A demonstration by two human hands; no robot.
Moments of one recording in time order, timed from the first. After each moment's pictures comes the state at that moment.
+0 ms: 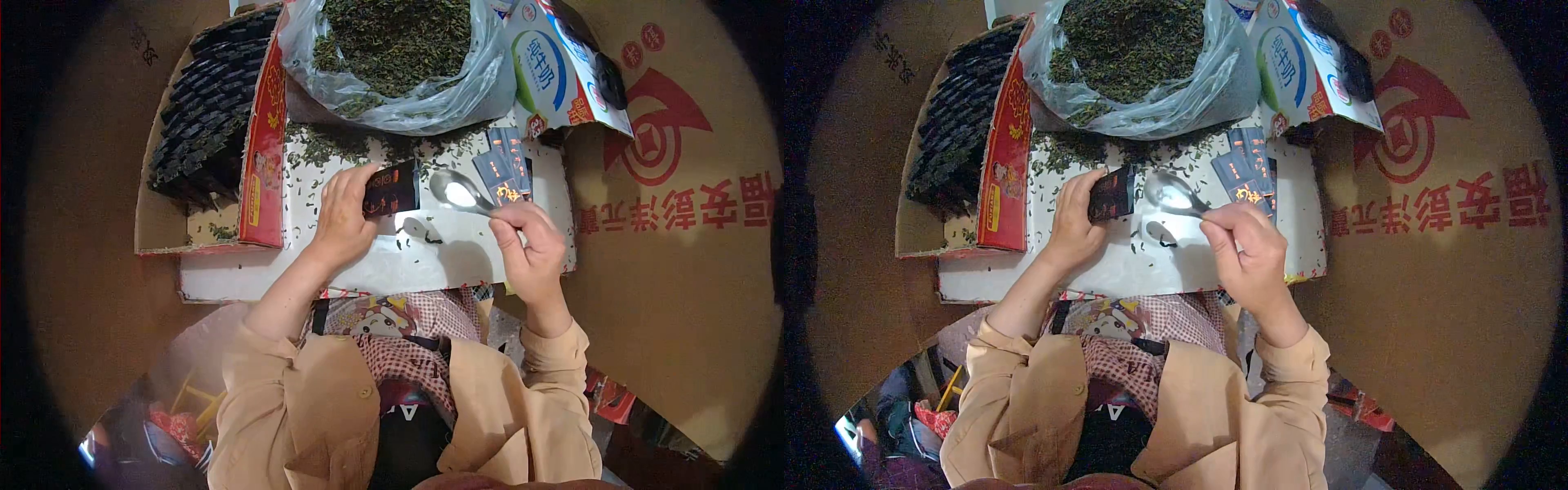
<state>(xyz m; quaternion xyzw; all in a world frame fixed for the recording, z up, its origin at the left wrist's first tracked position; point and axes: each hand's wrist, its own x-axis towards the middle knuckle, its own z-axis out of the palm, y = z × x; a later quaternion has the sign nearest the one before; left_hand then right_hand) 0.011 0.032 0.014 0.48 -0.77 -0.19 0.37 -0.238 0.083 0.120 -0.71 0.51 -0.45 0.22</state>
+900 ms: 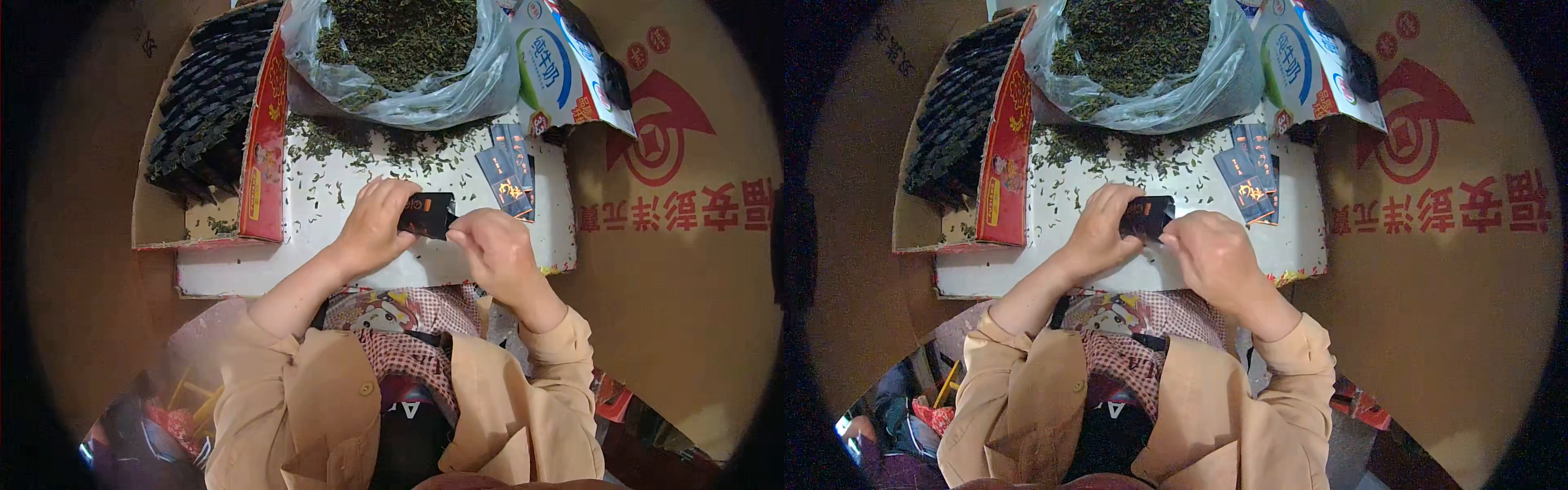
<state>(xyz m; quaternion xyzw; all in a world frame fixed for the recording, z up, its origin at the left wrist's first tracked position) -0.013 0.042 0.029 0.41 -0.80 -0.28 0.33 -0.213 0.078 0.107 -0.84 0.41 -0.33 0.11</state>
